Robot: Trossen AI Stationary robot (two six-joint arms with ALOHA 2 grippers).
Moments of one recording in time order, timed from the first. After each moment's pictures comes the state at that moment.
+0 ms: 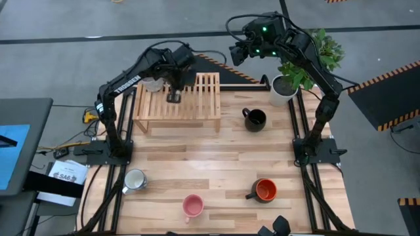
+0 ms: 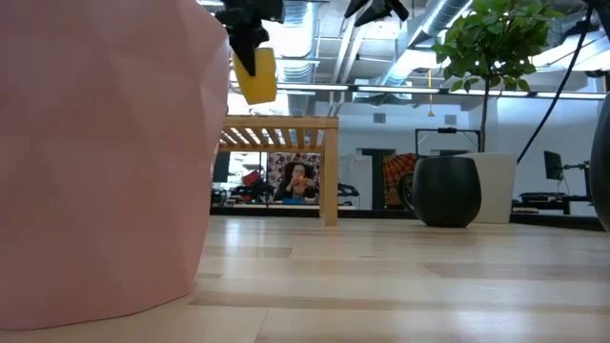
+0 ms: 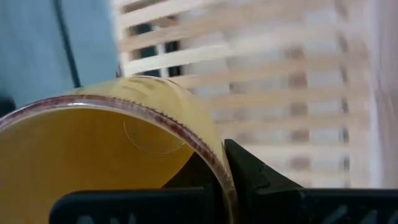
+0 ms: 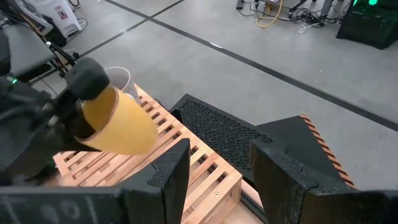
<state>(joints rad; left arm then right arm) 0.48 1.83 2.18 -1.46 -0.22 0.71 -0.58 1.77 2.34 -1.04 0.08 0.20</state>
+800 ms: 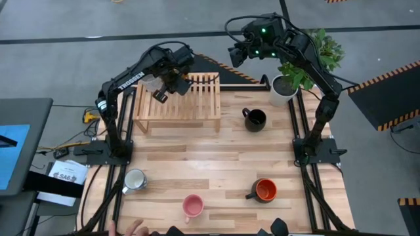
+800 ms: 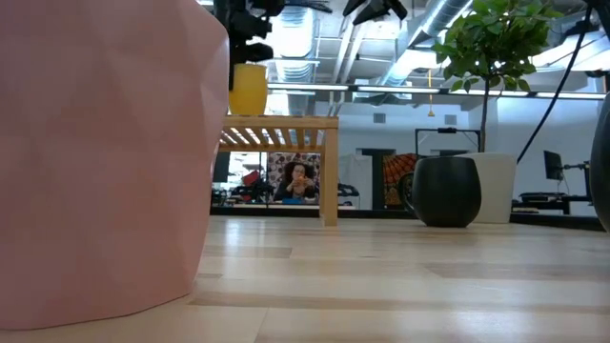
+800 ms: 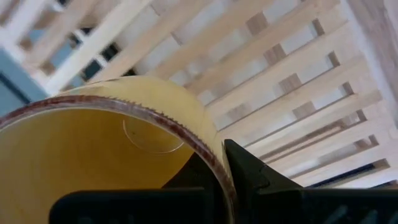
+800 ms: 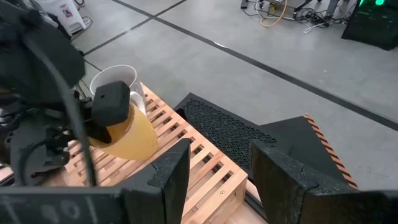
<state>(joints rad) 0.56 1.85 2.12 -1.57 -0.17 1.19 -0.57 1.77 2.34 -1.04 0.08 0.20</state>
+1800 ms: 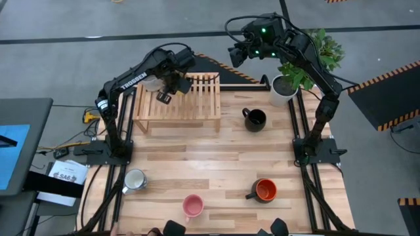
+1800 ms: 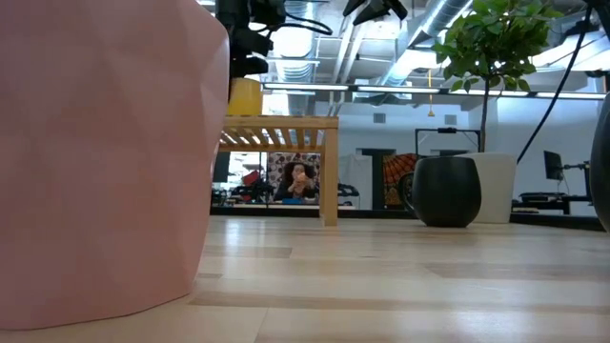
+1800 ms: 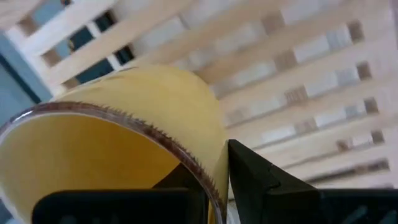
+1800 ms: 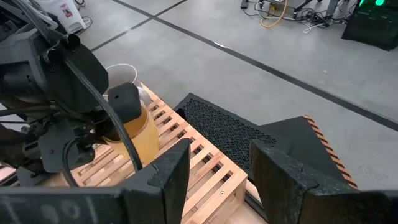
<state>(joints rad) 0.58 1.85 2.04 -1.51 -0.20 1.03 -0.57 1.77 2.34 -1.04 0.08 0.20</state>
